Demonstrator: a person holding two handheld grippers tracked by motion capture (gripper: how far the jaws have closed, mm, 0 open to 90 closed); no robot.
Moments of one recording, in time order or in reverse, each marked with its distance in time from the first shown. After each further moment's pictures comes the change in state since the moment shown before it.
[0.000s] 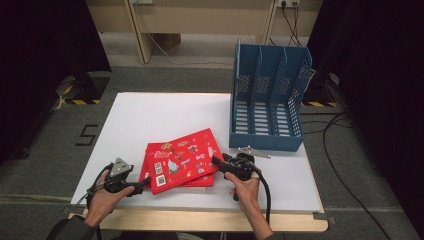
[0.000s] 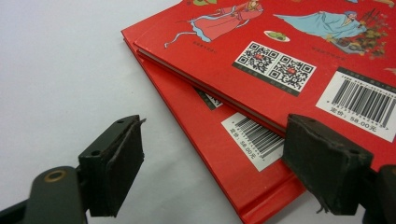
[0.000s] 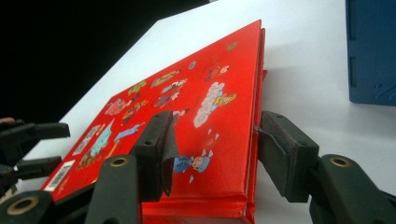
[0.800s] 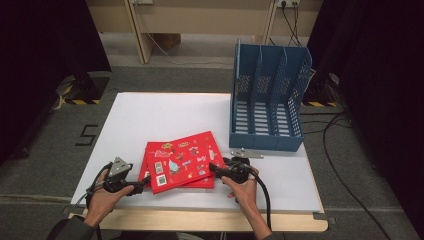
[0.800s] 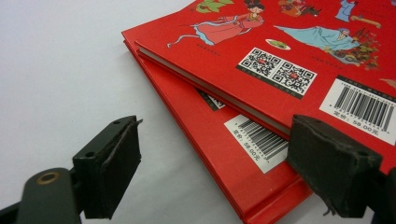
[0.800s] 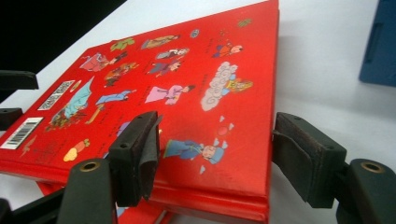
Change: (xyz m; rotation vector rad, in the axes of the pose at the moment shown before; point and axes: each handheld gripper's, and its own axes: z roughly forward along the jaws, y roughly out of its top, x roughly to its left) left arm 0.001 0.002 -0.002 -0.028 -0.005 -0.006; right arm -0.002 -0.011 0.011 0.107 -0.037 -0.135
